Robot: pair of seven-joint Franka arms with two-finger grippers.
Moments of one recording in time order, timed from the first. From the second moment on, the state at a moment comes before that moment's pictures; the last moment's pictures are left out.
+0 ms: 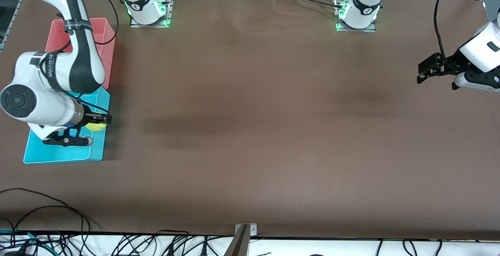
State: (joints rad) left arm 0.04 0.02 -0.06 -1.62 -0.02 1.66 0.15; right arm 0.23 0.42 -0.24 -1.66 -0.06 1.90 0.05
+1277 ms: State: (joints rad) left arm 0.04 0.02 -0.06 -1.62 -0.02 1.66 0.15; right arm 0.12 0.39 -0.39 -2.07 0.01 2.23 -0.36
